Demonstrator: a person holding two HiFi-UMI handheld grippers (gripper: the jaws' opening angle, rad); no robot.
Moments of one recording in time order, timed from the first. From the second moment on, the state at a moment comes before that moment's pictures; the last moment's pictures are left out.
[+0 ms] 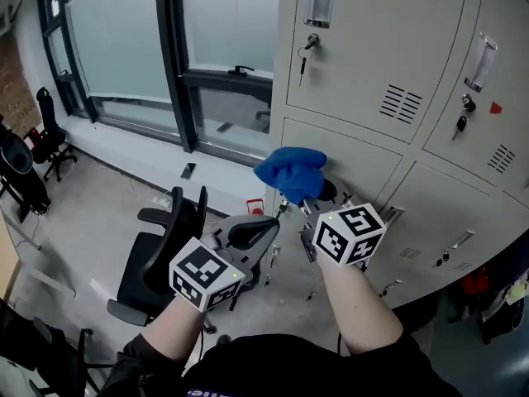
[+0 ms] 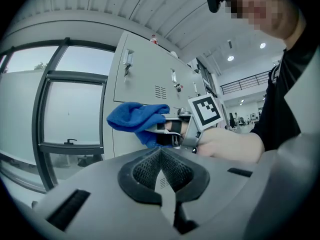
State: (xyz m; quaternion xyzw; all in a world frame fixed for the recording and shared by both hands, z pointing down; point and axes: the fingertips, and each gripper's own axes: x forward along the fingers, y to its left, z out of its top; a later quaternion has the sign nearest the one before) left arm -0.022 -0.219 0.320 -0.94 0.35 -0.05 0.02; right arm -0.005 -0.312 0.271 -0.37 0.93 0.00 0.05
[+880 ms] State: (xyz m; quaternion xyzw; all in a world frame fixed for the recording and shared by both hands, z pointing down) left arm -0.002 -0.215 0.327 -0.97 0.23 -0.04 0.02; right arm 0.081 -0.358 0.251 -0.53 0.84 0.00 0.08
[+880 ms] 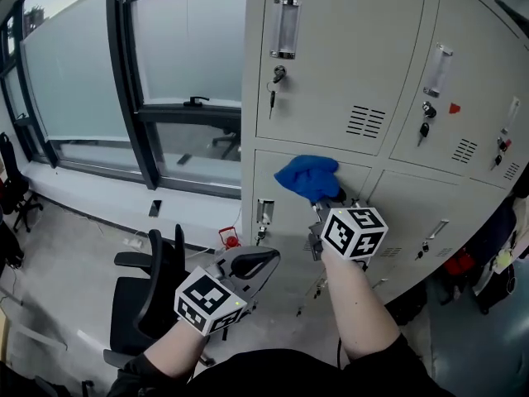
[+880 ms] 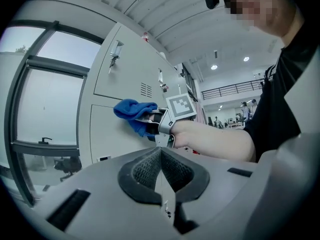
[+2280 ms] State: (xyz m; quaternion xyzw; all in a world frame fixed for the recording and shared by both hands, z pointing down) left arm -0.016 -0.181 0.353 -0.98 0.21 -0.06 0.00; right arm -0.016 -0.377 0.305 -0.47 0.88 -0.03 0.03
